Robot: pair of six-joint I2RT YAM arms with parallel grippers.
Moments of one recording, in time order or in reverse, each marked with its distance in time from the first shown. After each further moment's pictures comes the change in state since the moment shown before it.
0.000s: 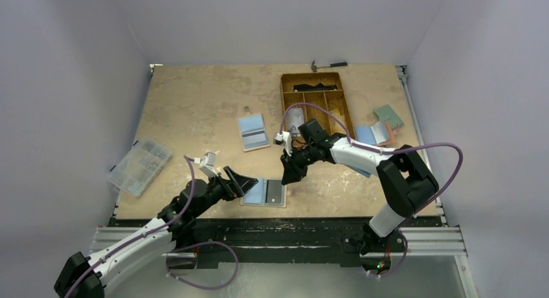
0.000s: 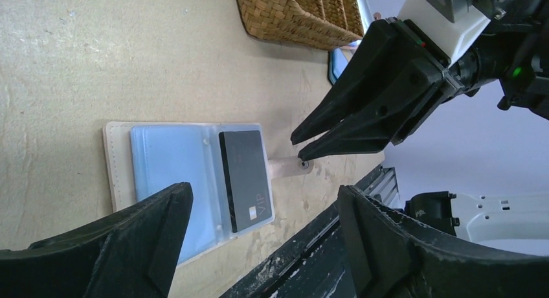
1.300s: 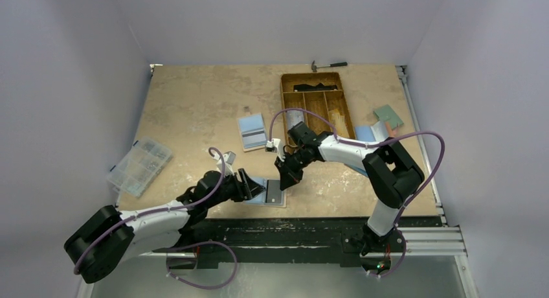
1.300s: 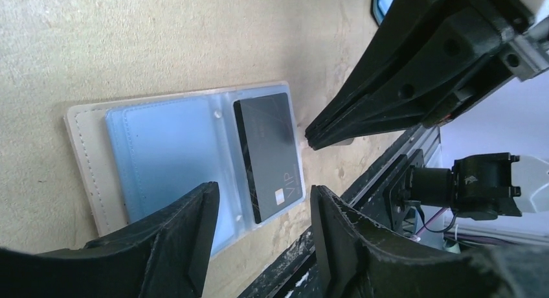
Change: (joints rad) left arm -0.015 0.486 0.058 0.275 0.136 0.086; right arm 0.058 0.122 0.086 -0.112 0.037 -0.049
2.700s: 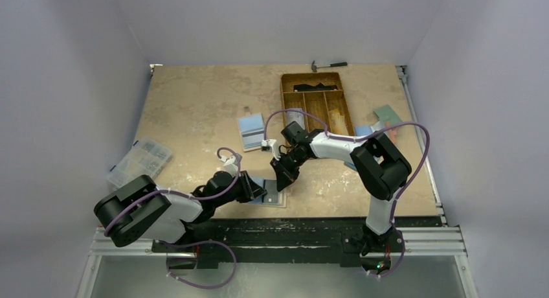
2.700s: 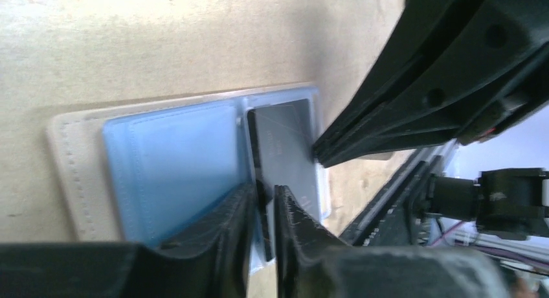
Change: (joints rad) left arm -0.043 0.382 0.008 0.322 -0.016 -0.046; right arm 0.023 0.115 0.084 -0.039 0.010 0.077
